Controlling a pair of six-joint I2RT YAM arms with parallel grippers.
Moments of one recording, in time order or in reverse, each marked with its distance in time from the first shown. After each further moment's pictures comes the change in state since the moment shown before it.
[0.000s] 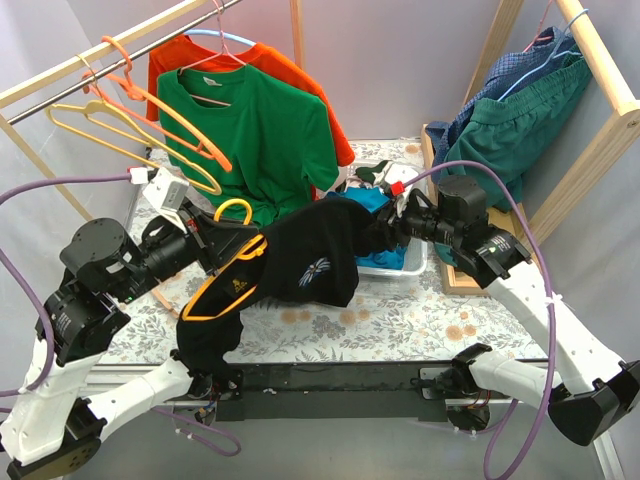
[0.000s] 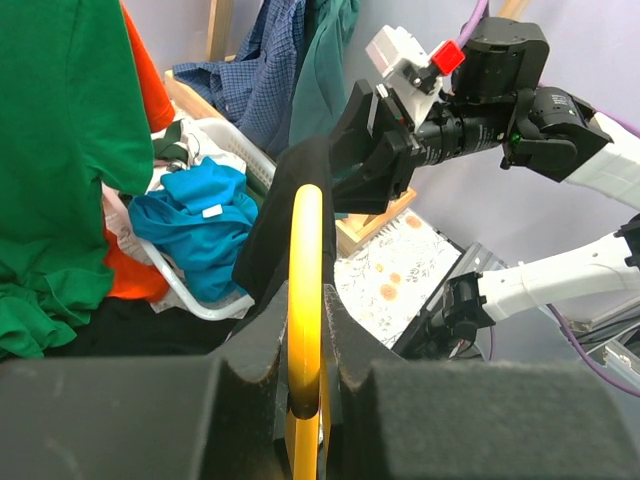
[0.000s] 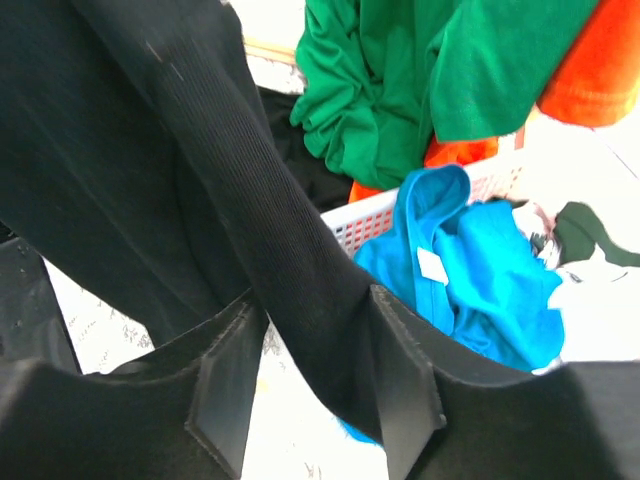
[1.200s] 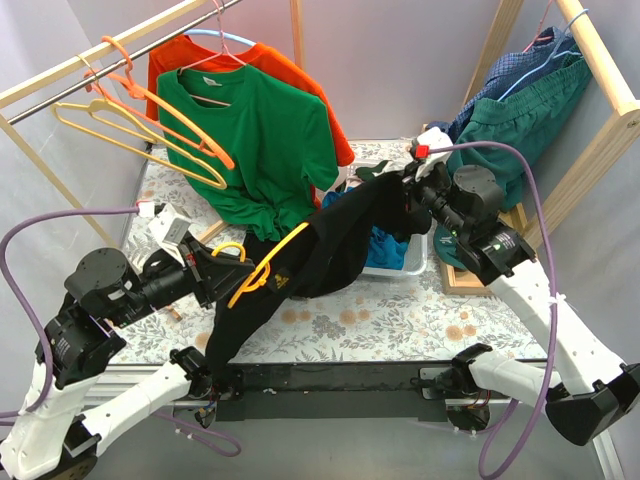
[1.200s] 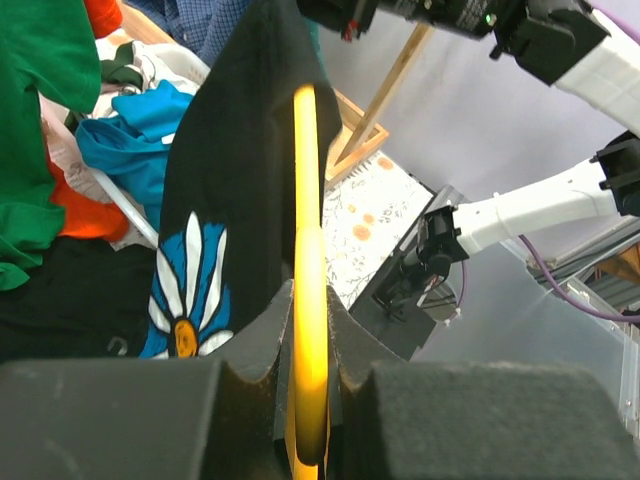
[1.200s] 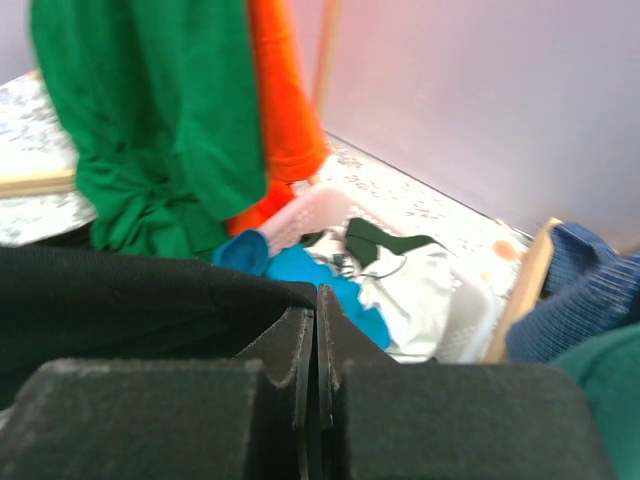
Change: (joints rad) left arm 0.003 -0.163 -0.181 -0.050 0.101 -0.041; right arm -0.011 -0.001 0.035 0.209 0.452 0.098
